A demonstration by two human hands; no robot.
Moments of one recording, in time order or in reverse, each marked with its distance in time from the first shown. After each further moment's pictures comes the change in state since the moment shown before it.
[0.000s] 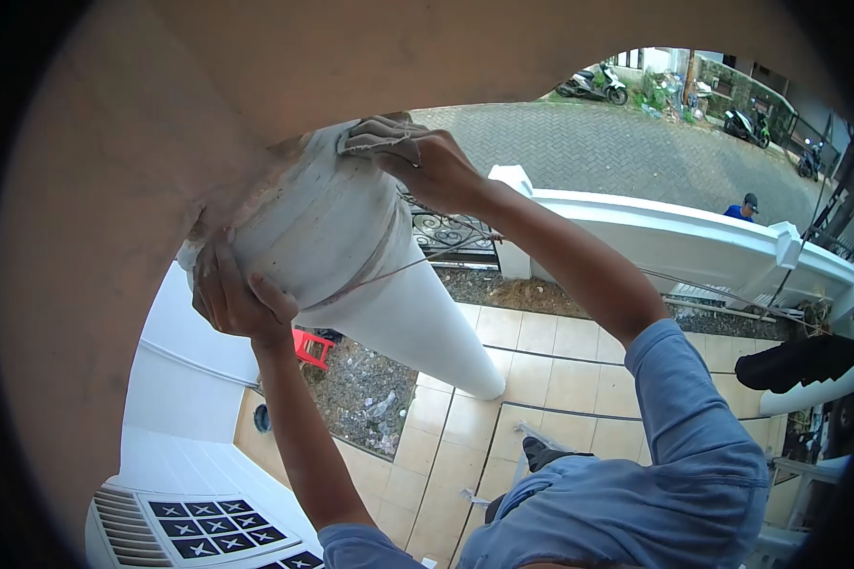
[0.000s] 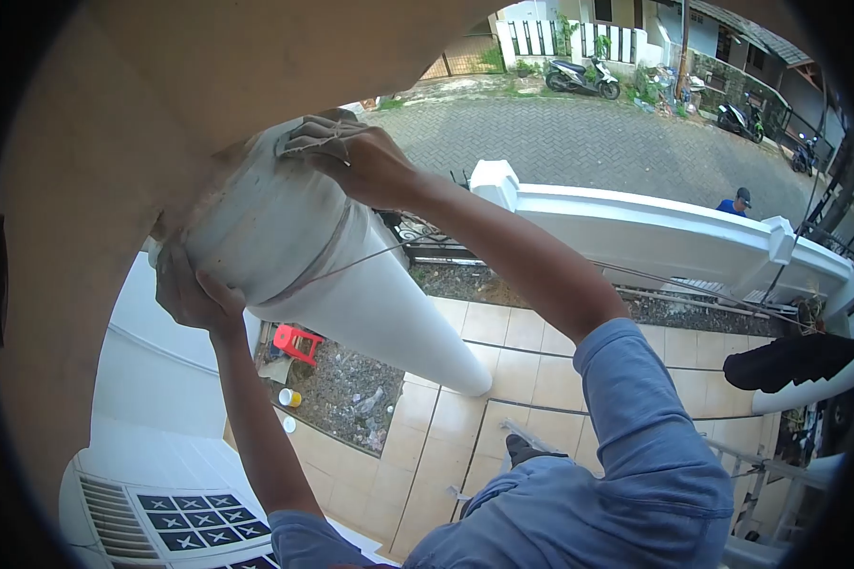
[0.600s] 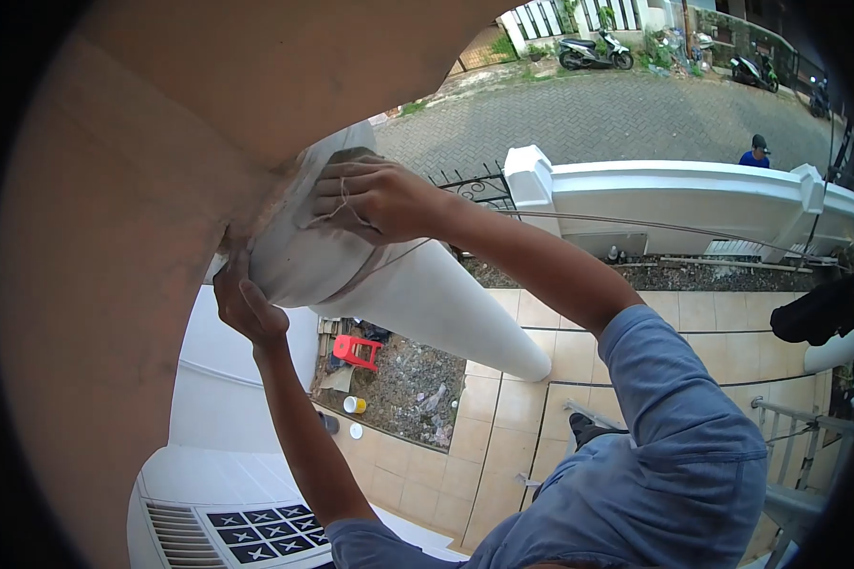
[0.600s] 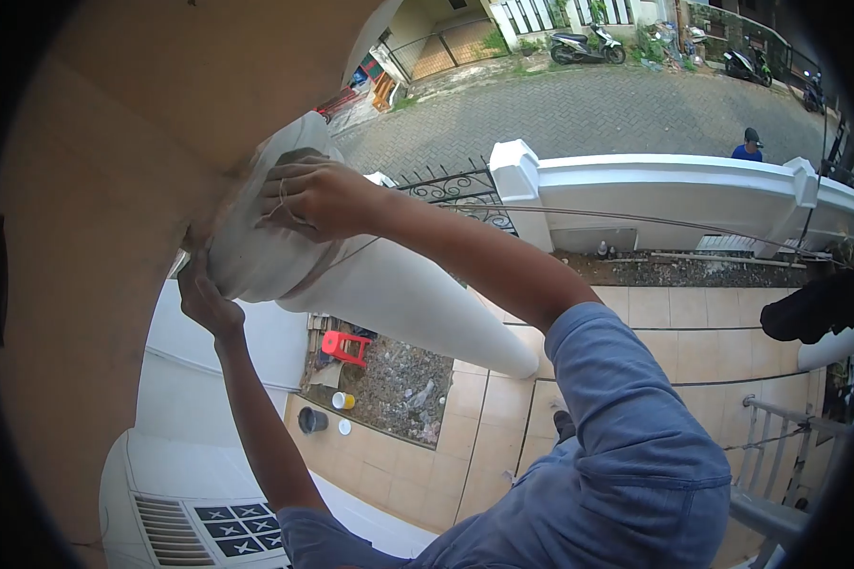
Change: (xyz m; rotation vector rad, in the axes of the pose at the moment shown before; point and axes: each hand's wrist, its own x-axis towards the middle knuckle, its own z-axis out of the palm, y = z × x) left_hand 0.022 -0.027 -0.023 -0.402 -0.208 -0.096; right_hand -0.002 -0.051 0.019 -0.178 0.126 -0.316
